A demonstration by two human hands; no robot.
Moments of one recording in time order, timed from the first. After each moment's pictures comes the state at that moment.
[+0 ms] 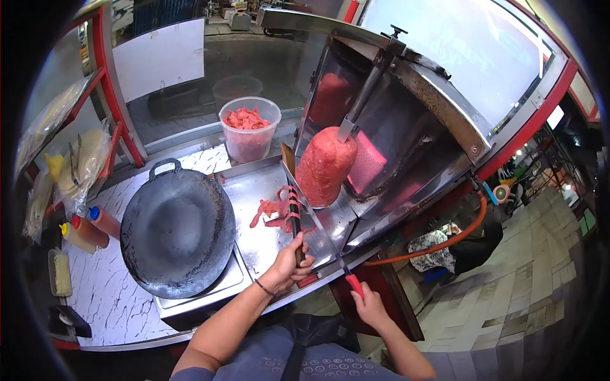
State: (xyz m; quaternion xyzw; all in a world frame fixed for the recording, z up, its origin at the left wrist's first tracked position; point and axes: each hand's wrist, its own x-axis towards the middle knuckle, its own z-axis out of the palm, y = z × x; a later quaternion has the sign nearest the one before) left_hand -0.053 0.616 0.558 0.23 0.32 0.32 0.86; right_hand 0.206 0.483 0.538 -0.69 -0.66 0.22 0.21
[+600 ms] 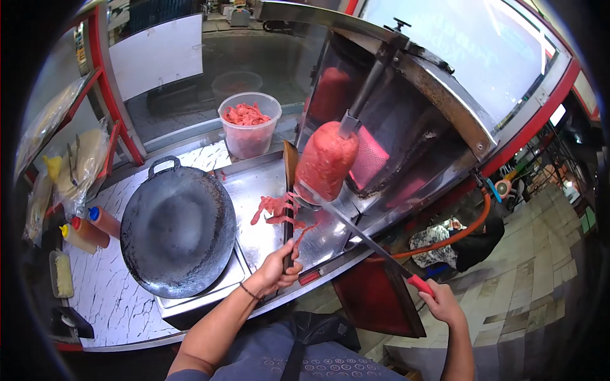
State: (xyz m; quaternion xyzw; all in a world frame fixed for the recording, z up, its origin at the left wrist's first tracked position) left_hand -0.089 0.605 0.546 0.24 0.25 0.26 0.90; right_hand 0.290 0.450 0.700 -0.68 -0.71 0.16 0.07
